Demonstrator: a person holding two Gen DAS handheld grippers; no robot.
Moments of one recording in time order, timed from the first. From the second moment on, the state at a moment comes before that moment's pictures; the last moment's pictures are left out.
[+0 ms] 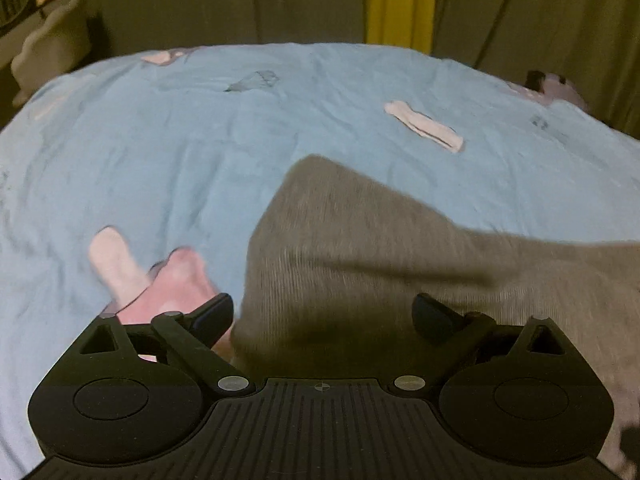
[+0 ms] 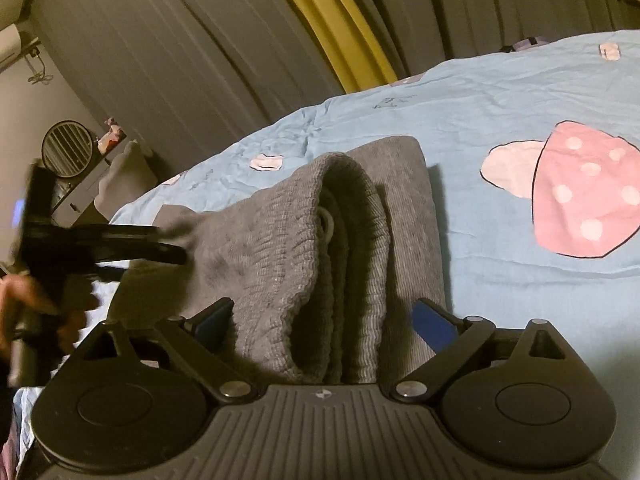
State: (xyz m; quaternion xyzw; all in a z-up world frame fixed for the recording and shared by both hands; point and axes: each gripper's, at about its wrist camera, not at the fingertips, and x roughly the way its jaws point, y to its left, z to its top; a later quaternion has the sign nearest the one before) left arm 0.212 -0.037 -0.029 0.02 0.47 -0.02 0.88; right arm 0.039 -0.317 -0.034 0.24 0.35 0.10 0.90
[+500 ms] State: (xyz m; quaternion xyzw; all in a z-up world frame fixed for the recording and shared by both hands) left arm 0.184 0.035 -0.005 -0.03 0.45 -0.03 0.89; right arm 0.044 -0.326 -0.034 0.24 0.36 0.11 0.90
